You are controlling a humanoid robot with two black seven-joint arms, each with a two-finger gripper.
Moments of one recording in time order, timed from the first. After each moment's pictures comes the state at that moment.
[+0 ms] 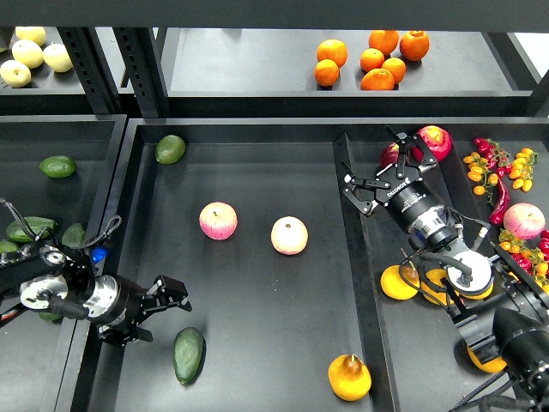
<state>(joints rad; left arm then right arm) -0.64 0.51 -0.27 -1.04 0.61 -0.49 0.49 0.54 0.01 1.21 0.61 -0.17 0.58 -0.03</state>
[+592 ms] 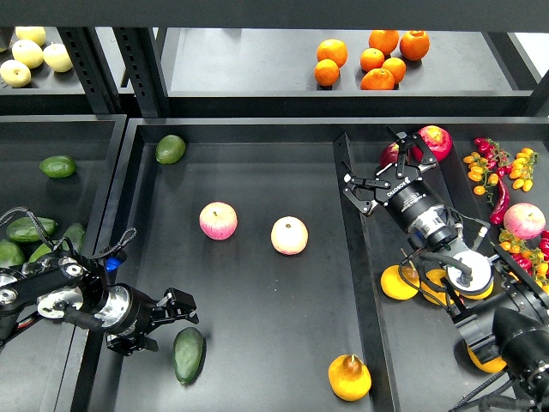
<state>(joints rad) -0.60 0.44 -0.27 -1.00 0.69 -0.49 0.49 0.54 0.02 1.21 0.61 -0.17 0.58 -0.03</state>
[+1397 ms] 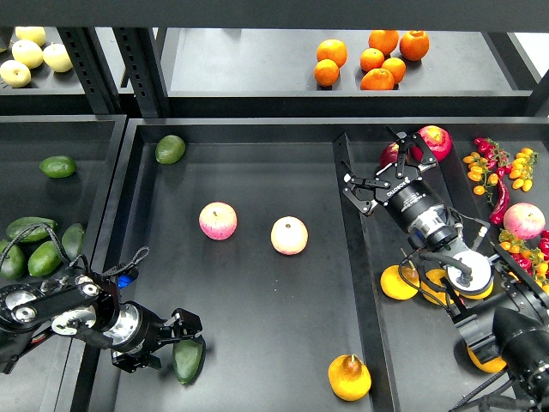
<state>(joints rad) -0.58 0.37 -0.24 -0.94 0.75 -0.49 0.49 0.54 0.01 1.21 0.61 -0.17 0.58 -0.03</state>
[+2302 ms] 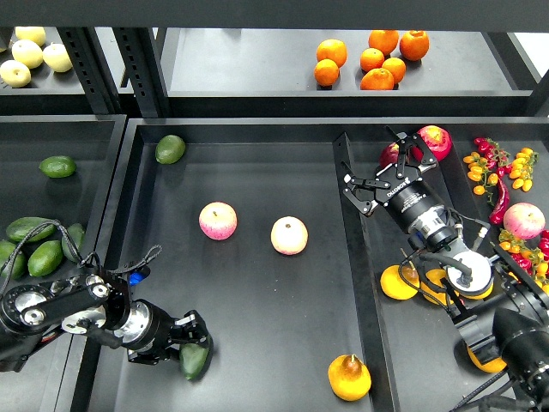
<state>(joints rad) -0.57 0.36 -0.31 -1.00 0.79 -0.49 0.49 0.54 0.01 1.21 0.61 -0.17 0.58 -0.03</state>
